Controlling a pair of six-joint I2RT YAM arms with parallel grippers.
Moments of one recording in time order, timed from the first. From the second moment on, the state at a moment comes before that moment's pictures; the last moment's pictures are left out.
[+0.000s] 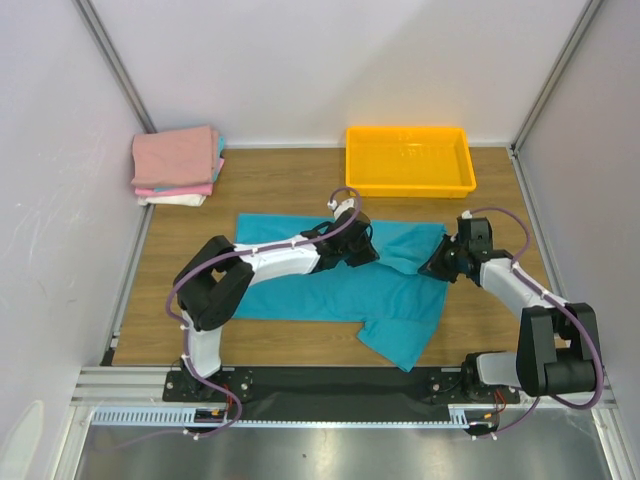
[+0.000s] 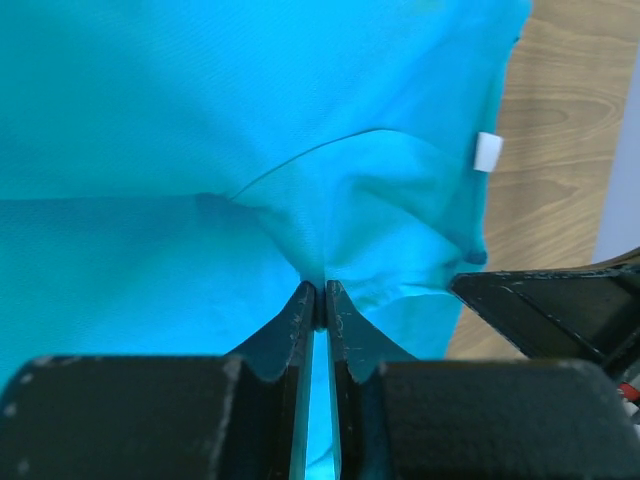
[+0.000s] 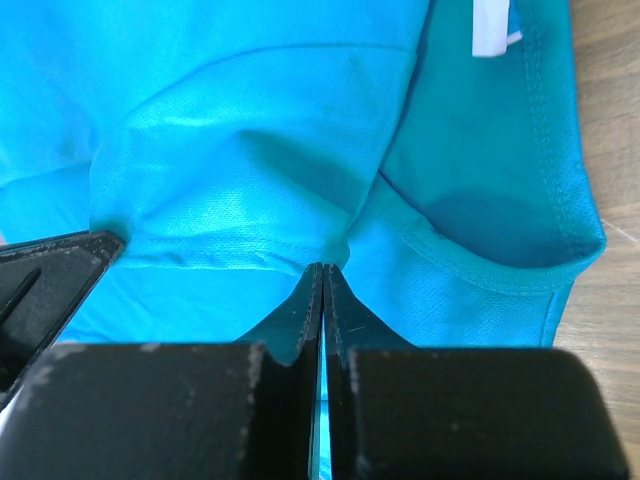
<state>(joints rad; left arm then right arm) -0.88 1.91 1.24 -0.08 -0.07 -1.02 0.09 1.31 0.65 -0.29 -0.29 0.63</state>
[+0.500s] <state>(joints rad) -0.85 1.91 1.28 -0.18 0.00 -1.02 0.07 1.30 0.70 -0.35 -0.29 0.61</state>
